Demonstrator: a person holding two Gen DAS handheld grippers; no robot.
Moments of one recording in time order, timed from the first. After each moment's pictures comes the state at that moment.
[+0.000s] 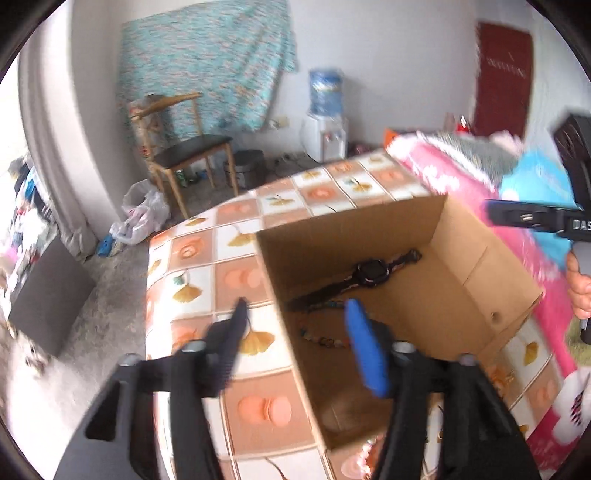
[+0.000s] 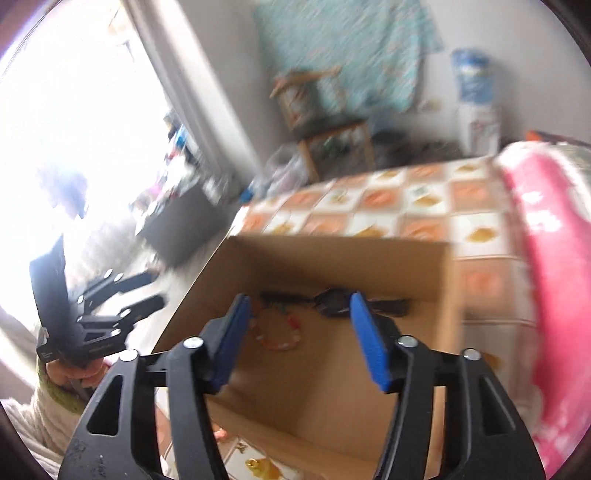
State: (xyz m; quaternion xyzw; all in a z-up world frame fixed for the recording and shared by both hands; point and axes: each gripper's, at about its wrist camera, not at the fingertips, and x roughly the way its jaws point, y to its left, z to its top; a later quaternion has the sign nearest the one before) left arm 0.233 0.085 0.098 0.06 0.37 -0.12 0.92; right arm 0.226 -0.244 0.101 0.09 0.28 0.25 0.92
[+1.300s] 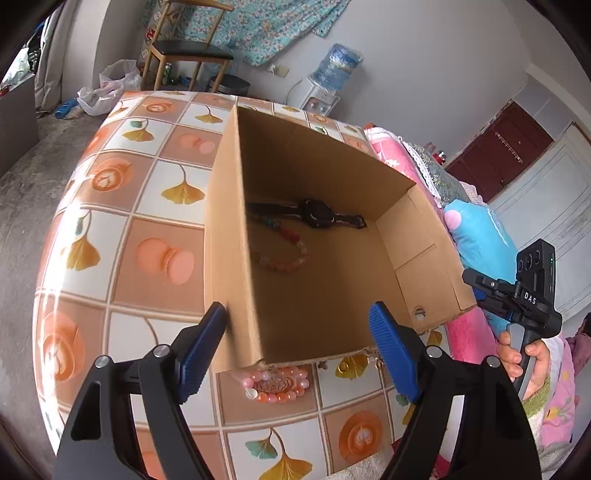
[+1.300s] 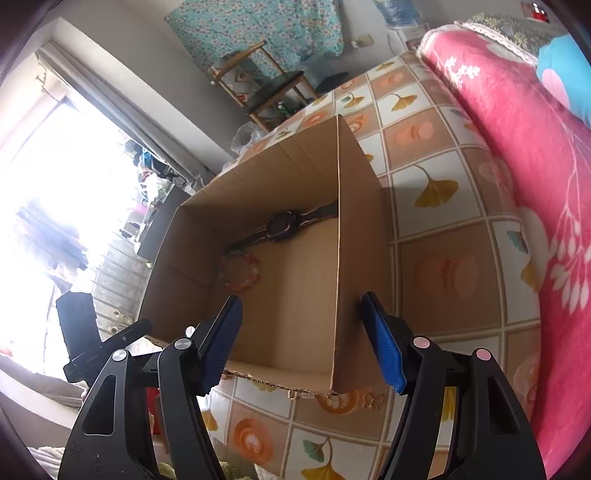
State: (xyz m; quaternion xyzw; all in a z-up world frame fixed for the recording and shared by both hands) left arm 0.169 0.105 0.032 -0.17 0.46 -0.20 0.85; right arm 0.186 -0.294 0.011 0.22 0.39 0.23 0.86
